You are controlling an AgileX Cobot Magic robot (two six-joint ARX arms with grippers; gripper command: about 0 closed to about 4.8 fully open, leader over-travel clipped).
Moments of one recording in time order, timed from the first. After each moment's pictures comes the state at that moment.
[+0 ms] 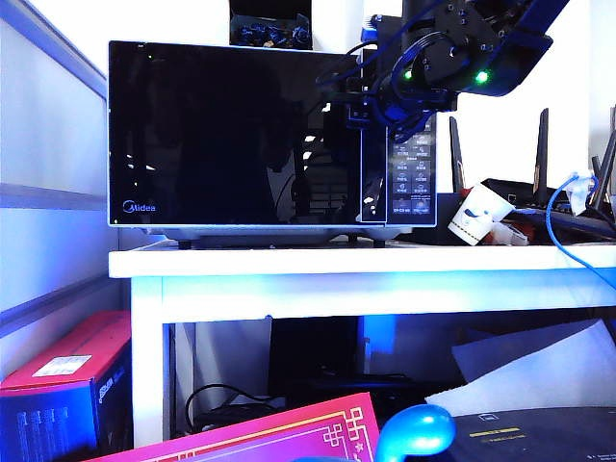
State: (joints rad) left arm -0.31 1.39 1.91 -0.54 0.20 0.14; right arm 0.41 1.97 1.38 0.70 0.19 0.02
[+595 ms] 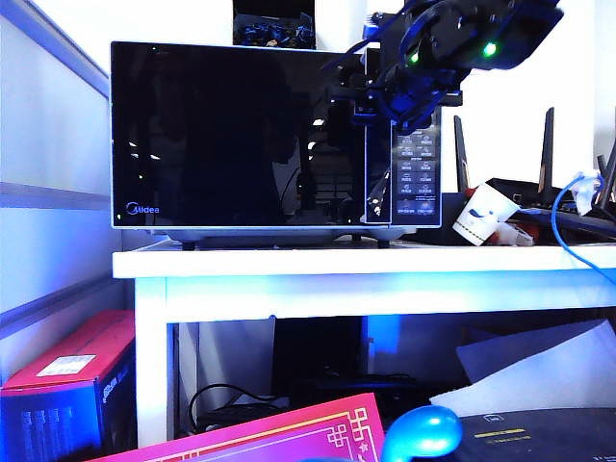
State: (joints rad) left arm -0.31 1.39 1.91 -0.54 0.20 0.14; right arm 0.41 1.91 1.39 0.51 0.19 0.02
